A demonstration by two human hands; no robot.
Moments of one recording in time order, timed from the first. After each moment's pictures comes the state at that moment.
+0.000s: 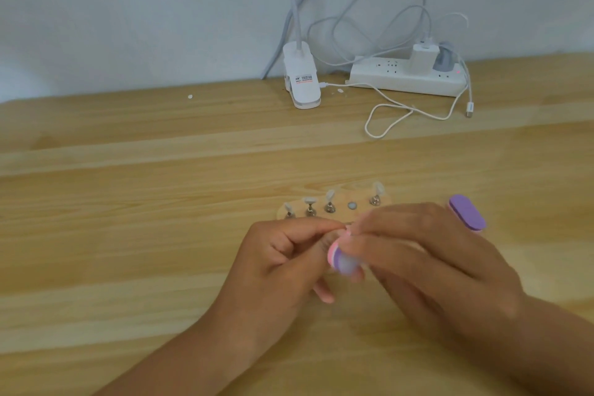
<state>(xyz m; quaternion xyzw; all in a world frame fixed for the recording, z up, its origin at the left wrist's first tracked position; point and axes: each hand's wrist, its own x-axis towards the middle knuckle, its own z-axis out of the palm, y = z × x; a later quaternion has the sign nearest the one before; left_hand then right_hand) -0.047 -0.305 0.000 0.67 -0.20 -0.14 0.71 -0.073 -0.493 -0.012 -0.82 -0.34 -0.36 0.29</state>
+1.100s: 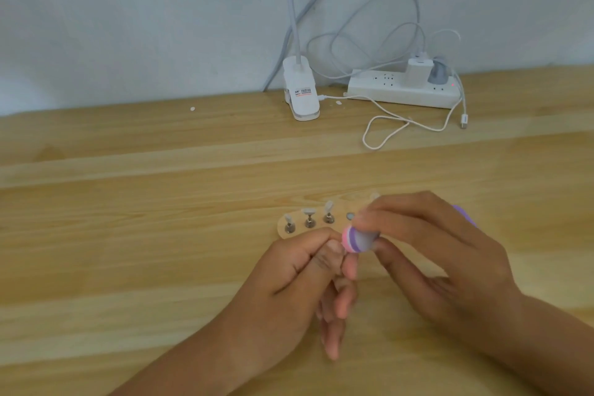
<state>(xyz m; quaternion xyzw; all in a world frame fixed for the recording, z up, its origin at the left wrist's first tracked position) -0.050 -0.301 0.004 0.65 -0.26 -0.26 0.67 -0.069 -0.498 -0.012 -0.82 -0.31 -0.37 0.30</state>
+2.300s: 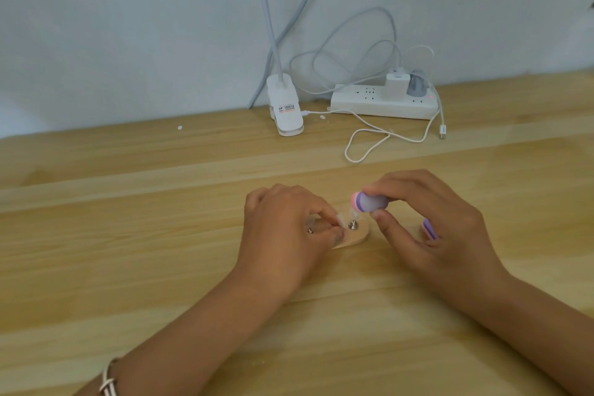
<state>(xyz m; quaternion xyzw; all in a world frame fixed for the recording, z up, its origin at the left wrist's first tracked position) 0.005 -0.344 0.009 0.91 -0.23 0.10 0.33 -0.043 -0.530 -0.018 -0.85 -0.17 -0.37 0.33</state>
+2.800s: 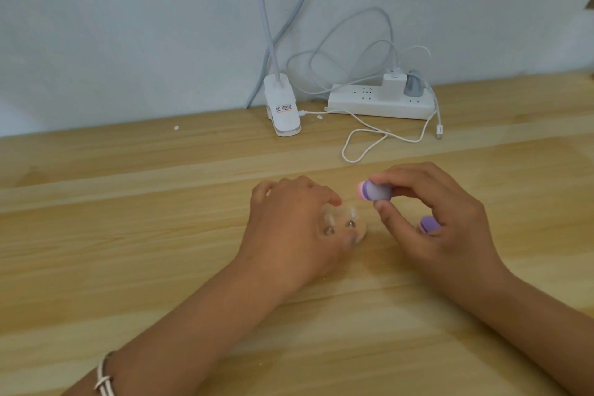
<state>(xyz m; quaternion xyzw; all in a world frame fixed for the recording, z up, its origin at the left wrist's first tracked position) 0.008 -0.352 0.015 0.93 -0.26 0.08 0.24 -0.044 -0.530 -0.012 -0.84 -0.13 -0.36 0.38</state>
